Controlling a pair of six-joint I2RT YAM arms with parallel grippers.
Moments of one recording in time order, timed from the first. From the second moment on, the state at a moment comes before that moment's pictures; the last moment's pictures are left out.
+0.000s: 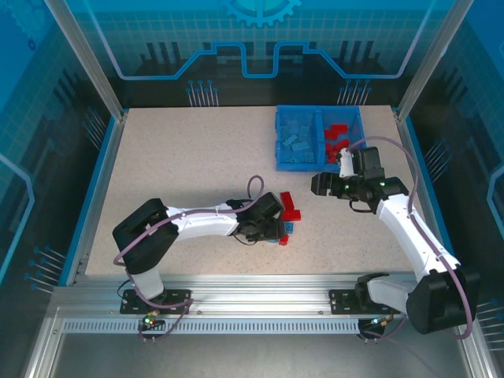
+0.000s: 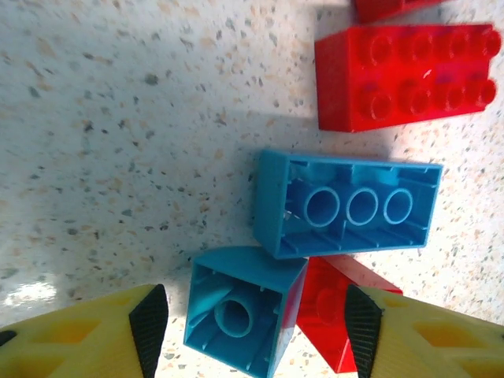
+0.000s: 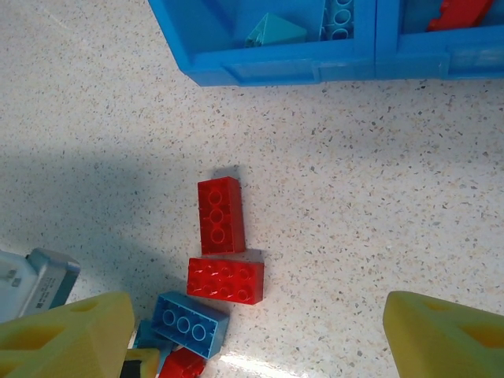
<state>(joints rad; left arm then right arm) -0.94 1.77 1.04 -0.40 0.04 -1.02 0.17 1.17 0.95 -0.69 -0.27 0.28</state>
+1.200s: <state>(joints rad) -0.94 1.80 1.08 -0.57 -0.06 -0.93 0.22 1.16 0.95 -0.72 -0.34 0.30</state>
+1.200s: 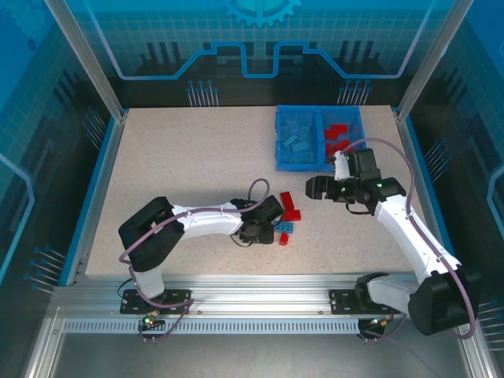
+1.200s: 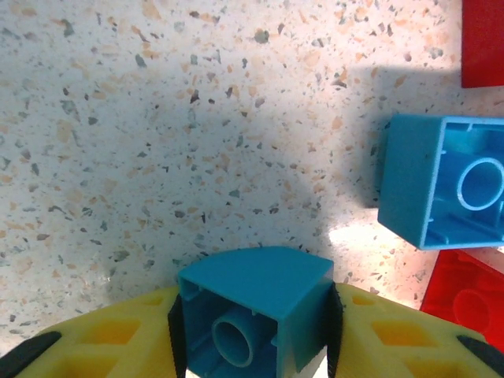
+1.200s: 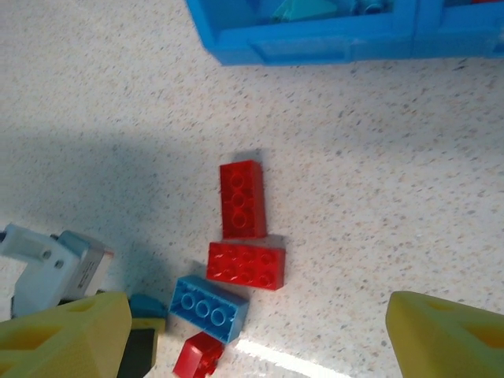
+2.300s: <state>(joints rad) -0.72 2.51 2.30 -0.44 -0.31 -0.26 0.26 0.79 0.94 -0.78 -0.17 0.42</state>
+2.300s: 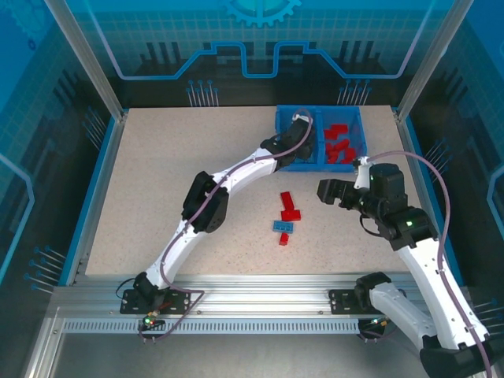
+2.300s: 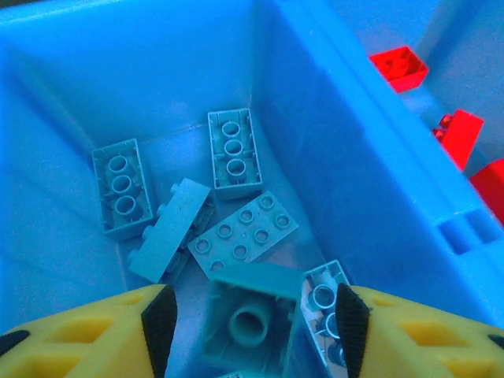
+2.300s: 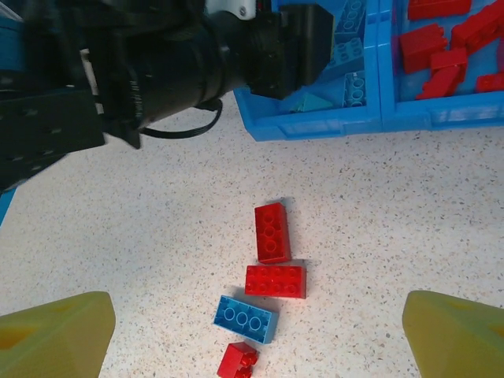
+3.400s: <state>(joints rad) -1.01 1.87 1.35 -0.66 -0.23 -0.82 0.25 0.85 0.89 -0.73 -0.19 0.42</state>
